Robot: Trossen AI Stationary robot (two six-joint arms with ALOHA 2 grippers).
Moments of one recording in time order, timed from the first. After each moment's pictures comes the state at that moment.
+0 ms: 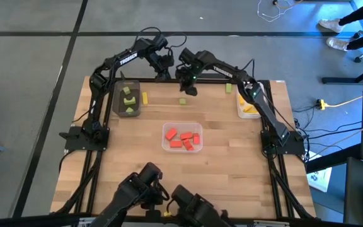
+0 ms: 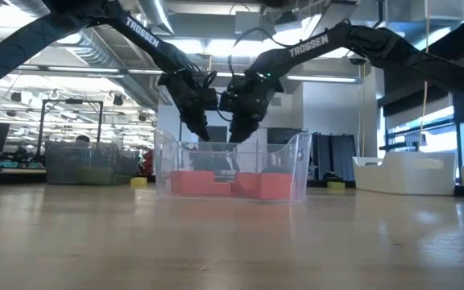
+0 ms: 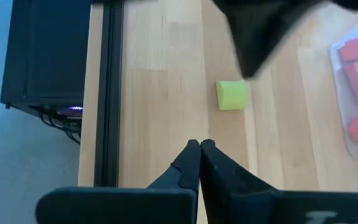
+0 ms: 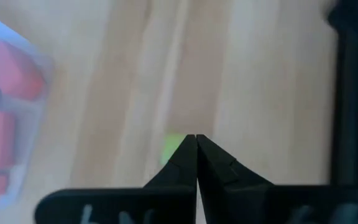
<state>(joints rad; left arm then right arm) 0.91 2.16 1.93 -1.00 0.56 0.77 -0.64 2.46 2.33 -1.14 -0.52 -0.69</state>
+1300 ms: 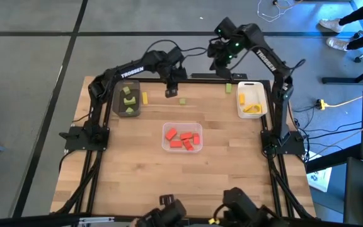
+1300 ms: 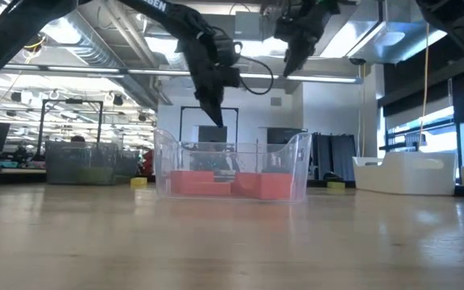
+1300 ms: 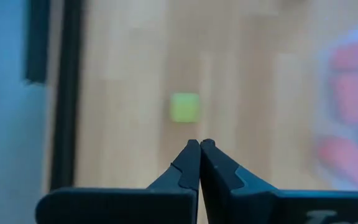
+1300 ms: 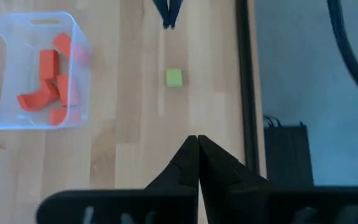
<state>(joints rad) 0.63 2.03 1.89 -1.01 0.22 0.48 -0.77 2.01 2.35 -1.52 -0.39 -0.68</state>
